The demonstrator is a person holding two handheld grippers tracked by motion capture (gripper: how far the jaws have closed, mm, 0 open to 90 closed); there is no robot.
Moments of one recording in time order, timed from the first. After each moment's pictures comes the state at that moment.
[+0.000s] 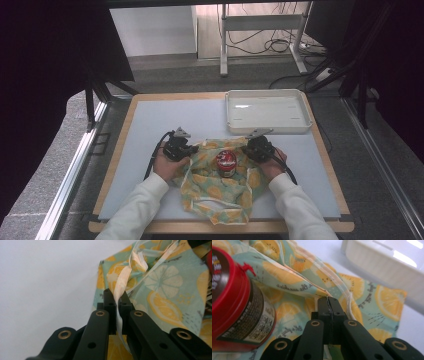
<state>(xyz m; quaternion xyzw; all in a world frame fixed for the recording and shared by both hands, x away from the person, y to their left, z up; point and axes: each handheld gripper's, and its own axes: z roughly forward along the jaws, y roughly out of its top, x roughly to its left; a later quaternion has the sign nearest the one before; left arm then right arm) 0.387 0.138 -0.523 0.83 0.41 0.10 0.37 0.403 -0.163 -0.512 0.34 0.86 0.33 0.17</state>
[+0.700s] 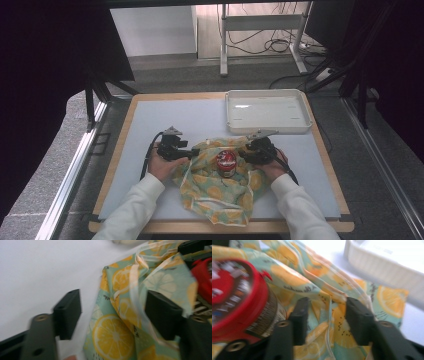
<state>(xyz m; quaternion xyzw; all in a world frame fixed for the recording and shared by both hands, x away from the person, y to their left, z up) 0.380 0.165 -0.509 0.78 0.44 0.07 0.43 0.393 -0.170 -0.503 0.35 0.84 0.37 0.16</state>
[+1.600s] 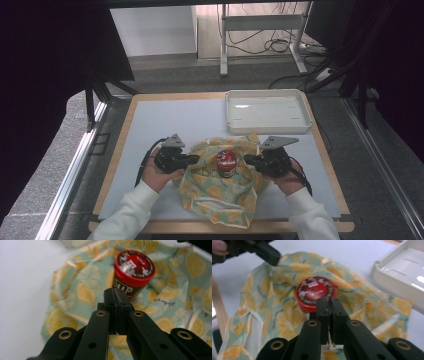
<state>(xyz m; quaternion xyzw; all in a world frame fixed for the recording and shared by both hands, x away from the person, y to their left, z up) 0.326 0.131 -0.471 0.85 0.33 0.06 0.41 0.321 -0.181 -0.440 0.29 0.85 0.42 0.12</state>
